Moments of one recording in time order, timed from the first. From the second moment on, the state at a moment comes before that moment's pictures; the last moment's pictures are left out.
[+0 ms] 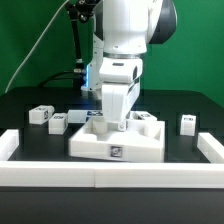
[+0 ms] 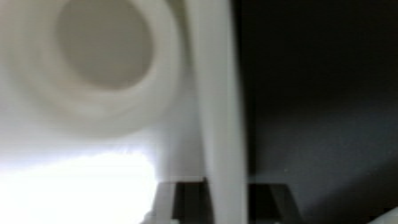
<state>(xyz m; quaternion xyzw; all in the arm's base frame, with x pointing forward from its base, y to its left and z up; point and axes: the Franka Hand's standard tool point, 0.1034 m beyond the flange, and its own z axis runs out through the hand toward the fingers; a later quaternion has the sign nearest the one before) 0.415 0.009 0.007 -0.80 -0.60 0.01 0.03</state>
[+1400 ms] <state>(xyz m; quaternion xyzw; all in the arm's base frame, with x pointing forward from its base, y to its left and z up) 0.437 0.006 0.007 -0.76 -0.65 0.00 0.02</state>
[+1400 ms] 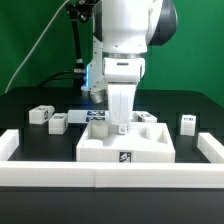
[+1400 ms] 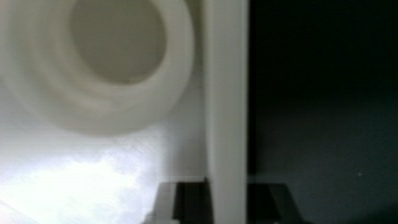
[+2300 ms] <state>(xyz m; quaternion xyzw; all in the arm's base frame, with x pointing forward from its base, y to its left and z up) 0.473 0.051 0.007 -0.72 -0.70 -0.01 0.01</state>
